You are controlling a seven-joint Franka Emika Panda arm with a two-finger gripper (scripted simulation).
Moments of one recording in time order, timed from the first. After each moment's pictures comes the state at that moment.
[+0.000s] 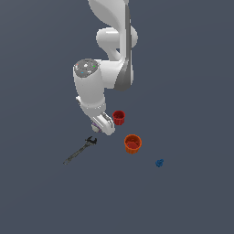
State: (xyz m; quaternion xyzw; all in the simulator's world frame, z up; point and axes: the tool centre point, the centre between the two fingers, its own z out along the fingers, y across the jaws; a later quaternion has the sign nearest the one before) arm -0.014 -0.088 0.149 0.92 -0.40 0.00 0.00
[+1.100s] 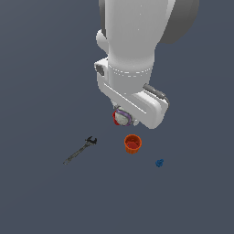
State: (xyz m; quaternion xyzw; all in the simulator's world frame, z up) arm 0.075 0.025 0.334 0.92 -0.40 0.00 0.00
